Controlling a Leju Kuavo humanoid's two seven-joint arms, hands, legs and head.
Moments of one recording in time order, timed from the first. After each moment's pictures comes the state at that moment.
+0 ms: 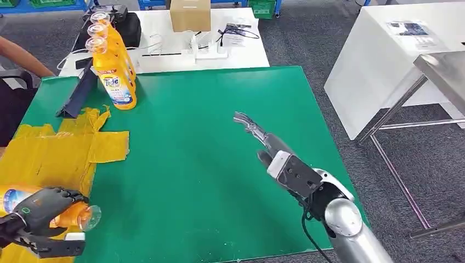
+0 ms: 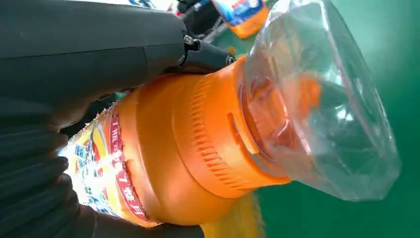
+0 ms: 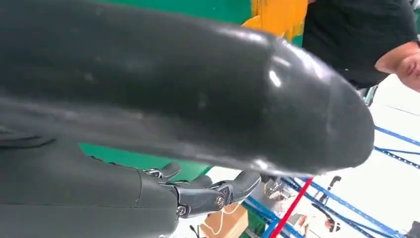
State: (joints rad) left arm -0.16 0.90 -0.48 -1.52 -0.91 -0.25 -0.26; right arm -0.18 -0.25 0.38 -1.79 0.09 0.25 0.02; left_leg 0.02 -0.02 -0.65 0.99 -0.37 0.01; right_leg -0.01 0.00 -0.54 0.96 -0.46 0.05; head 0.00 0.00
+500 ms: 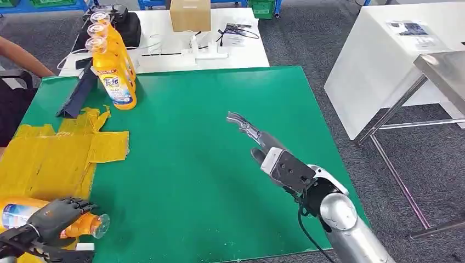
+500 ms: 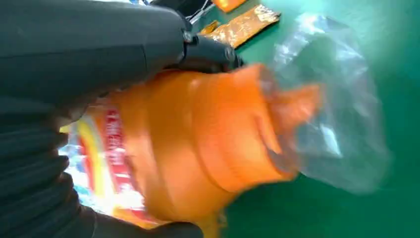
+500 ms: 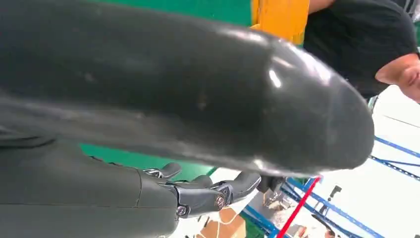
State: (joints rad) left arm -0.15 0.84 -0.55 -1.41 -0.96 -0.14 -0.28; right arm -0.22 -0.25 0.41 -1.76 0.07 0.26 0.02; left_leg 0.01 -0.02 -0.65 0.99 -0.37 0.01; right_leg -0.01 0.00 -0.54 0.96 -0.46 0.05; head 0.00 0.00
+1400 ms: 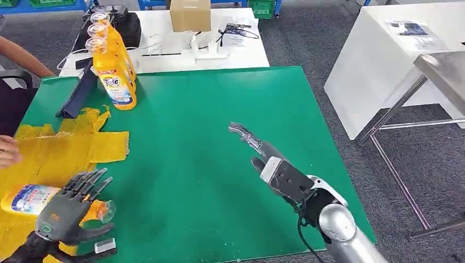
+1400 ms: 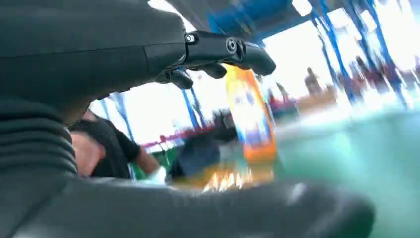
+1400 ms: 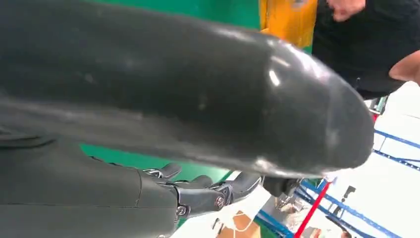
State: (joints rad) left arm 0.09 0.57 -0.25 -1.57 -1.24 0.41 -0.21; right arm -0.13 -0.25 0.42 -1.79 0.09 0.22 0.02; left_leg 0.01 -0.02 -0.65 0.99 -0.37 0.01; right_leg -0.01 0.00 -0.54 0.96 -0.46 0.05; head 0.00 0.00
